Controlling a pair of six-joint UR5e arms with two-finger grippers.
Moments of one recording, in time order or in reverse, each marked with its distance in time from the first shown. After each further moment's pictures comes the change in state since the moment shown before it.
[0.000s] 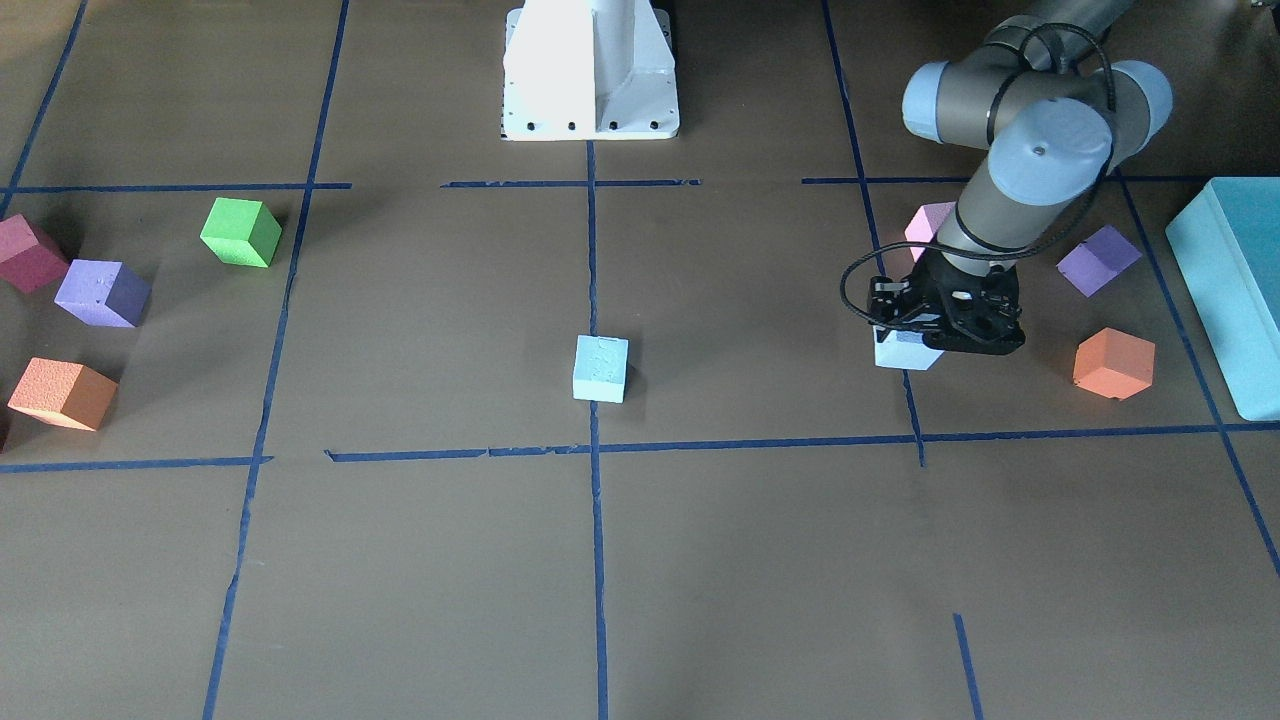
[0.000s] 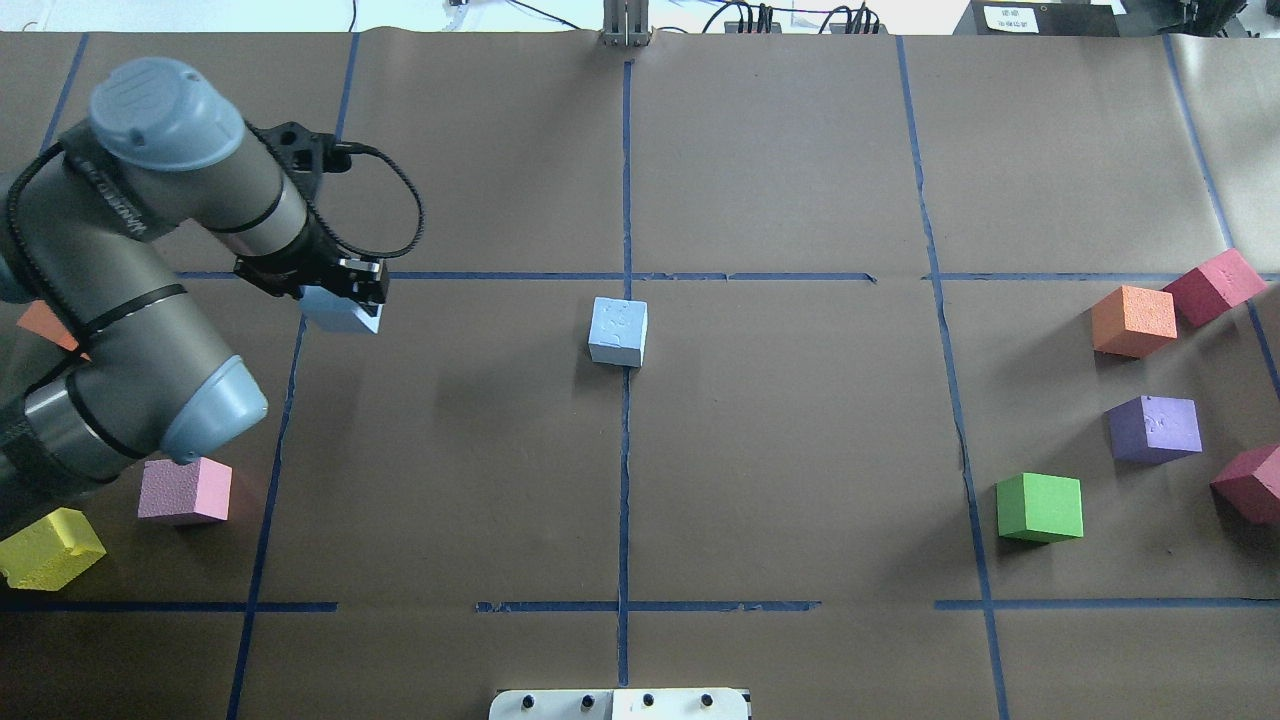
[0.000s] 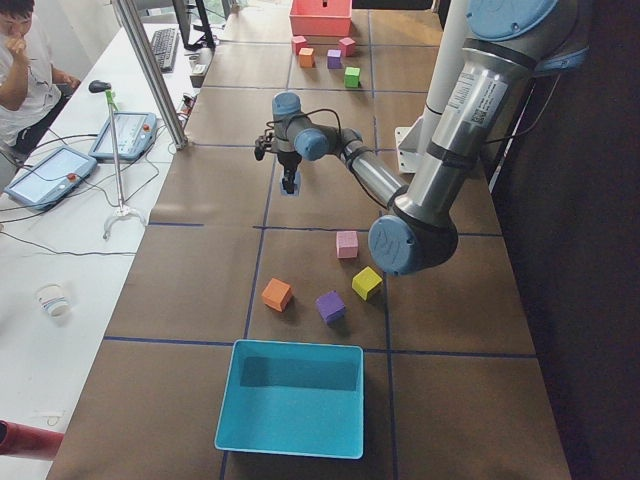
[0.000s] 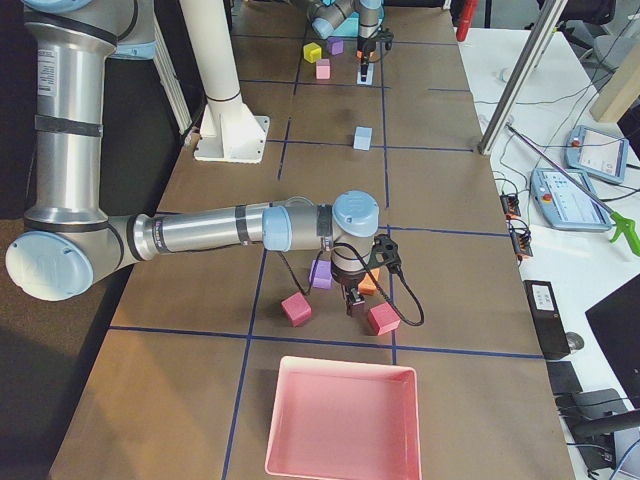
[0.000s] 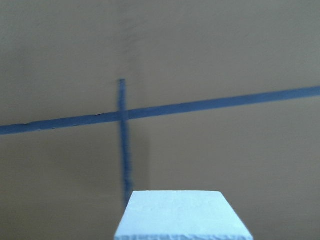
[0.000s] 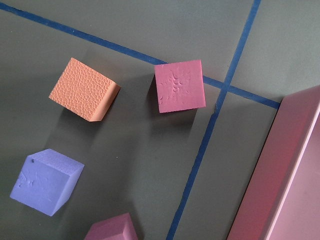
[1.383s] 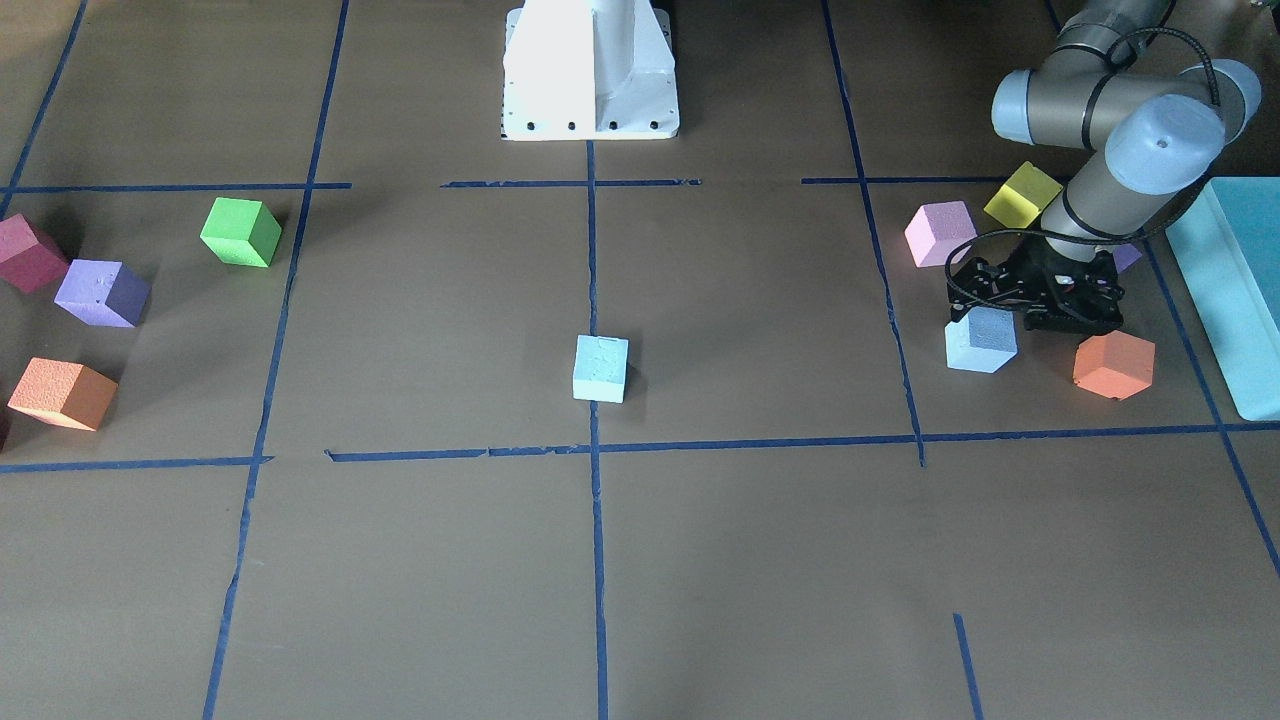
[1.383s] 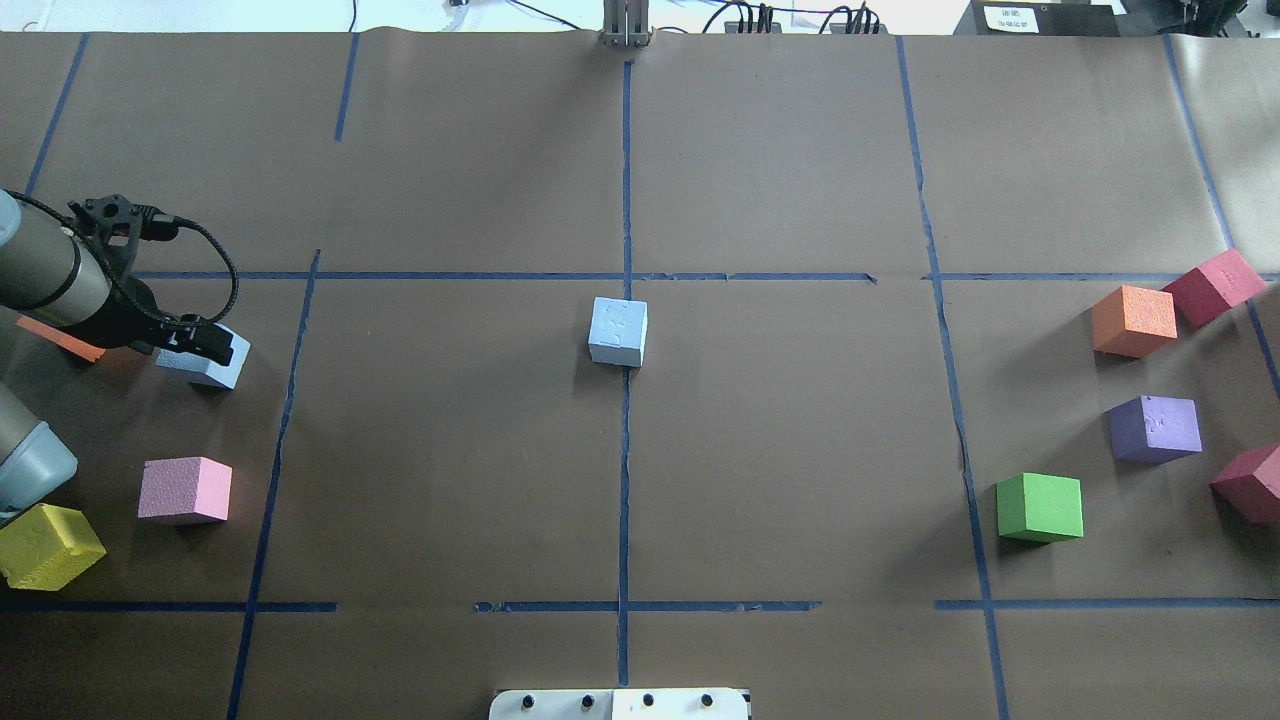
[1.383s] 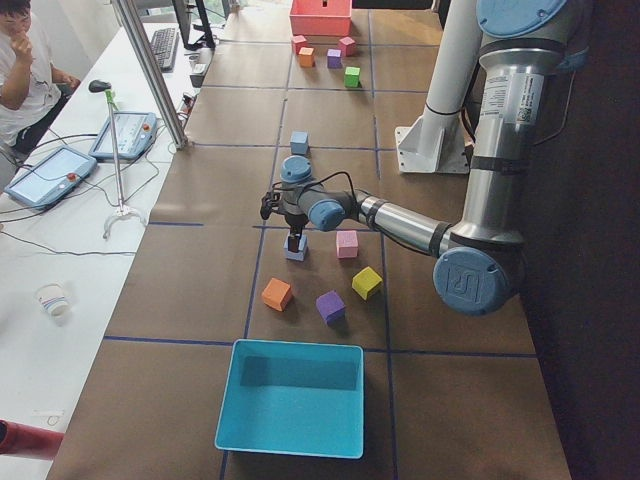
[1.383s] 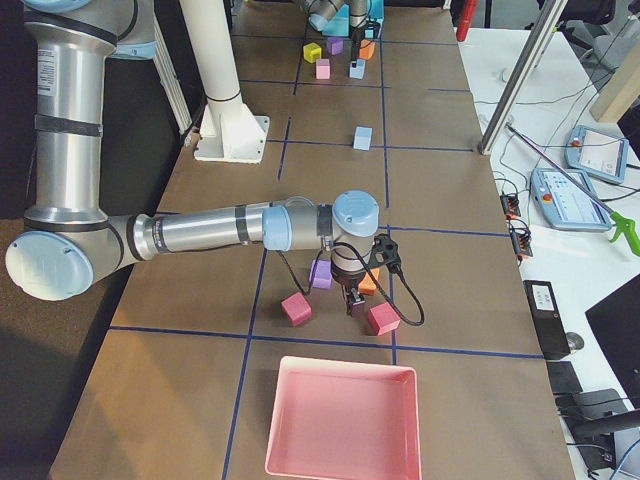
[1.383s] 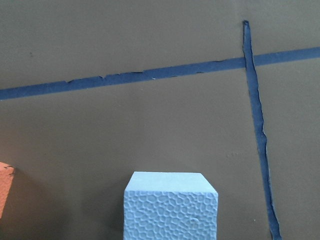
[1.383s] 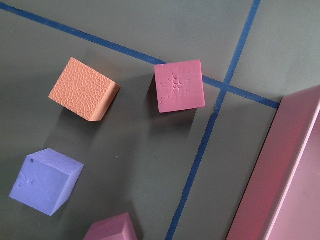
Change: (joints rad) left arm -0.098 0.416 0.034 -0.401 -0.036 0.189; right arm 0.000 0.000 0.000 0.000 -0.001 -0.002
